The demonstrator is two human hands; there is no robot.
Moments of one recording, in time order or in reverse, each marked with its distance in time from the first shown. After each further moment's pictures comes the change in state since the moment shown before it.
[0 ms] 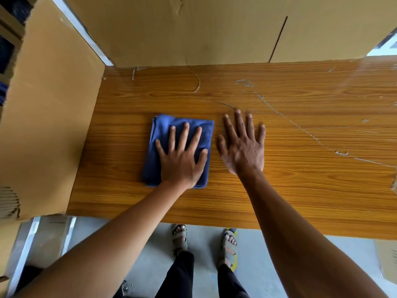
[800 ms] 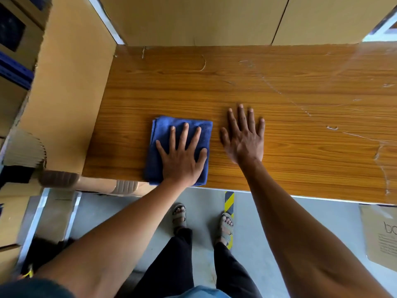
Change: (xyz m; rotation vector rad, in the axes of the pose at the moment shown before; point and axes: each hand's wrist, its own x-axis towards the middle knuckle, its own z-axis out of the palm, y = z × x) left_hand -0.091 -0.005 0.005 0.034 -0.025 -0.046; right_hand -0.063 -0.003 -0.002 -0.004 -0.026 -0.004
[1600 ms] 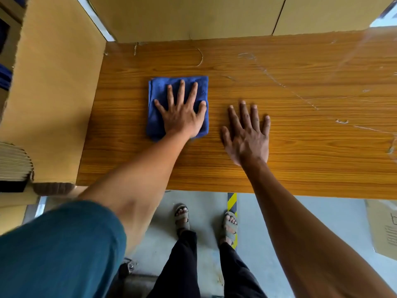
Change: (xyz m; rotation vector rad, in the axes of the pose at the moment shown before) left_hand 0.145 0.005 -0.024 -0.057 -0.027 -0.078; right_hand 0.000 -0.002 0.006 0.004 0.029 0.039
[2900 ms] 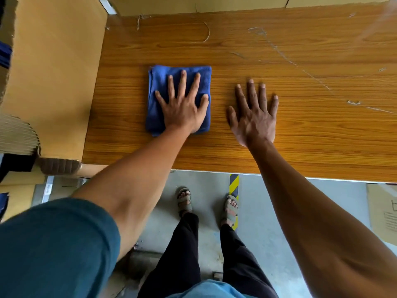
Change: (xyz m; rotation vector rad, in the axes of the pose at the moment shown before) left_hand -0.043 -0.020 0.011 0.033 0.060 0.022; right_hand -0.001 -0.002 0.000 -0.013 0.012 -0.011
